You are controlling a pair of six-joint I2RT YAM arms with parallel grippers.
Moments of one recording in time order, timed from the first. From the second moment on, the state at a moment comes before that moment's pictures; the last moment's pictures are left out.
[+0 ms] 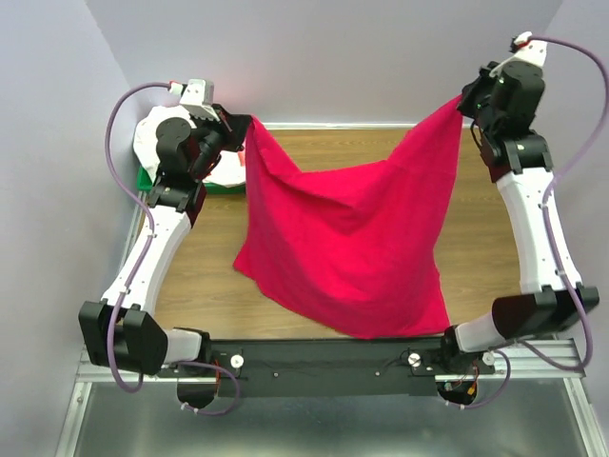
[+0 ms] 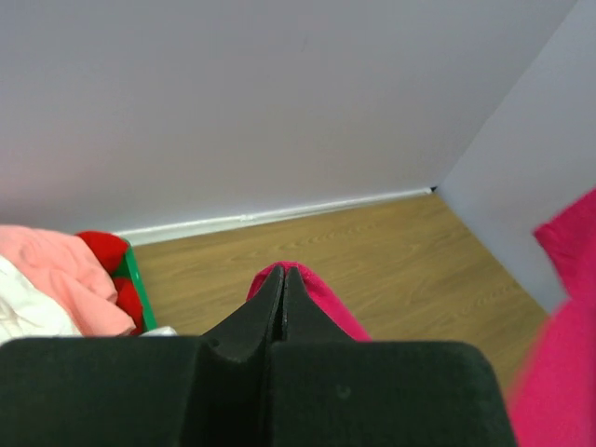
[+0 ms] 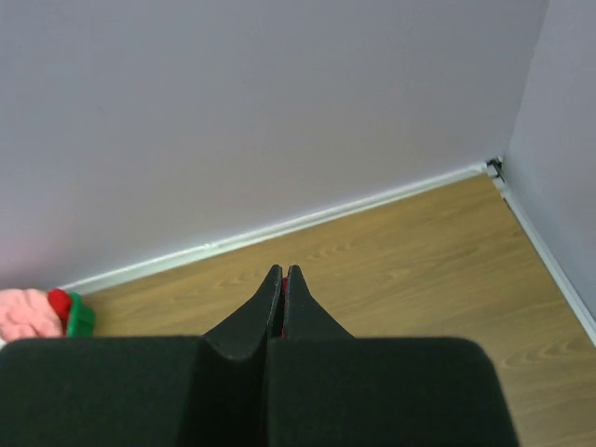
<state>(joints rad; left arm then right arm) -0.17 1.27 1.23 0.17 0.29 -0.34 0.09 1.43 1.76 -0.39 0.22 0.28</state>
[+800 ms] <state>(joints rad) -0.17 0.69 1.24 0.17 0.30 -0.30 0.09 1.09 1.99 -0.37 0.23 0.22</state>
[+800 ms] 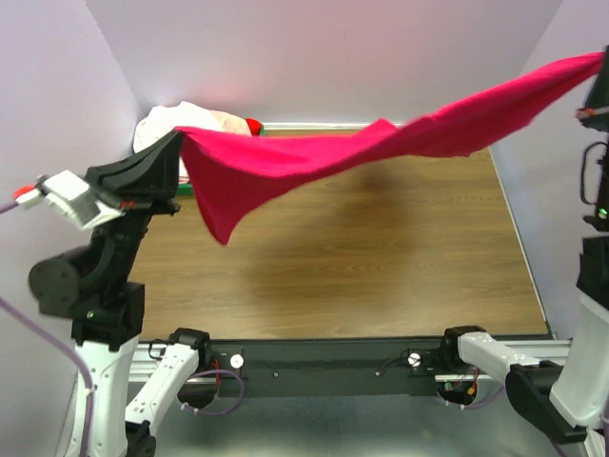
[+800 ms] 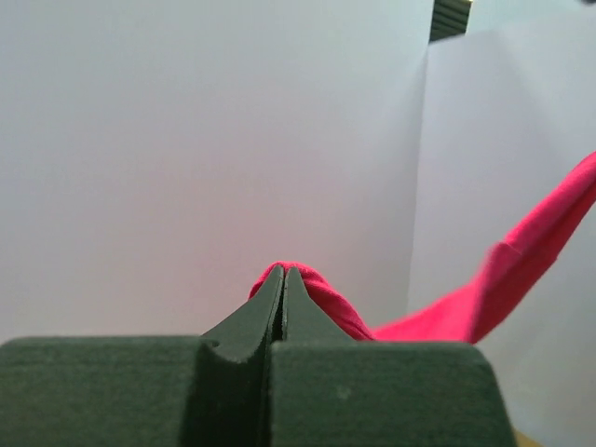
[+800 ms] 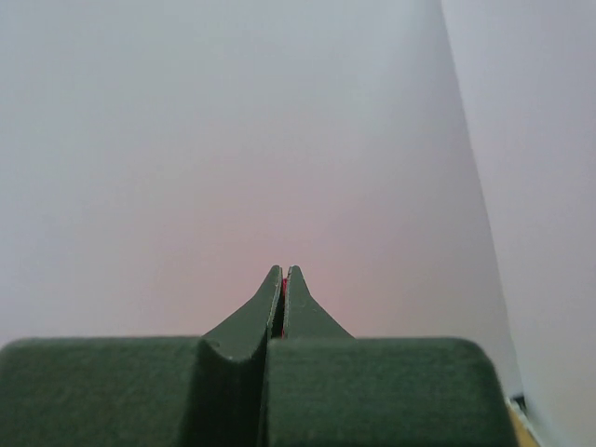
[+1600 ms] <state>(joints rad) -0.17 1.24 1.17 0.32 0.30 -0.34 0.09 1.56 1.98 -0.23 0.31 0.13</state>
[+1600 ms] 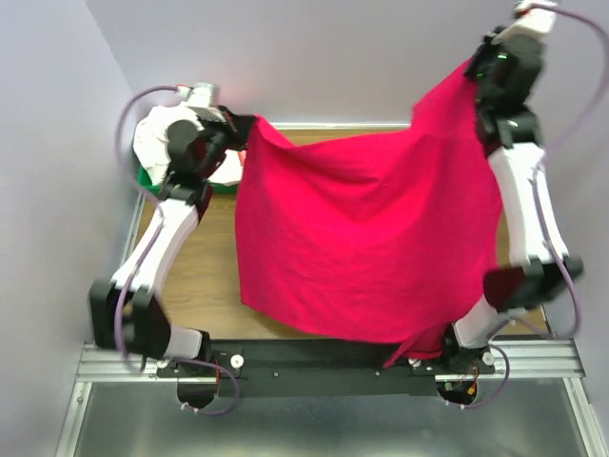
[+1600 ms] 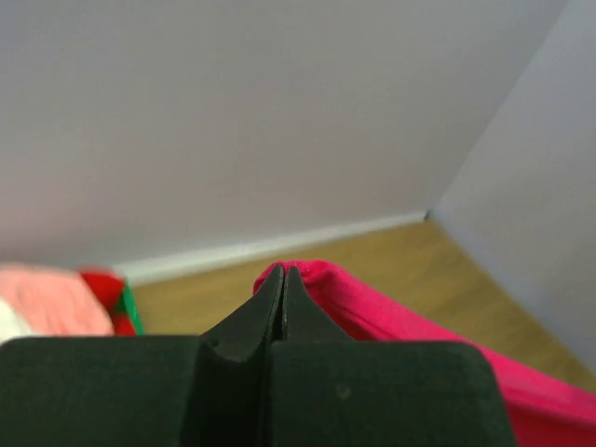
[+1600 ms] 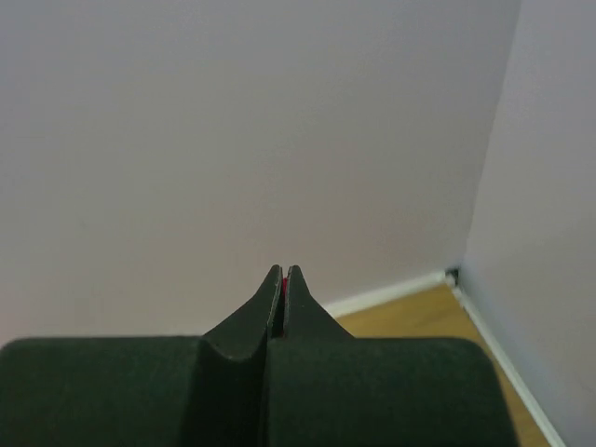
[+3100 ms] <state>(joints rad) -0.34 1.87 1.02 0.23 0.31 -0.30 0.09 1.83 1.10 -0.21 0.17 0.47</state>
